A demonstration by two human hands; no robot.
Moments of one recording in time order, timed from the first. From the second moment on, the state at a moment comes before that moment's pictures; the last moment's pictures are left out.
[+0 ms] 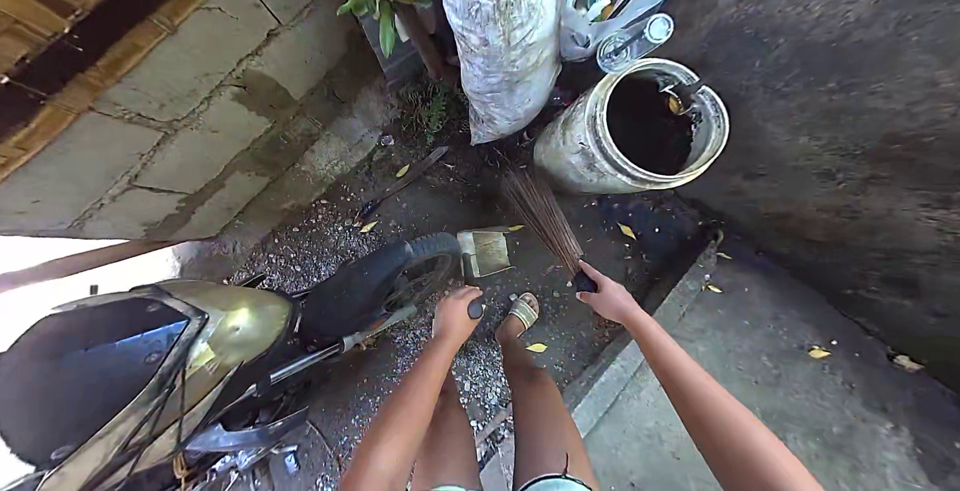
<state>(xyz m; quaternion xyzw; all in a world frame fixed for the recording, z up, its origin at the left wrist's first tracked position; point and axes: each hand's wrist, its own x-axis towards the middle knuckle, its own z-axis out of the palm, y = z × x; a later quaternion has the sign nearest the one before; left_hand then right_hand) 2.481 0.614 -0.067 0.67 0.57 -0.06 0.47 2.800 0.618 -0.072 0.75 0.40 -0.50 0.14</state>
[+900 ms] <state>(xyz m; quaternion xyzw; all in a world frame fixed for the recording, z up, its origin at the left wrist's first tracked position) 2.484 0.617 -0.090 0.69 0.52 0.04 0.50 2.877 0.629 0.012 0.71 0.45 -0.43 0.33</state>
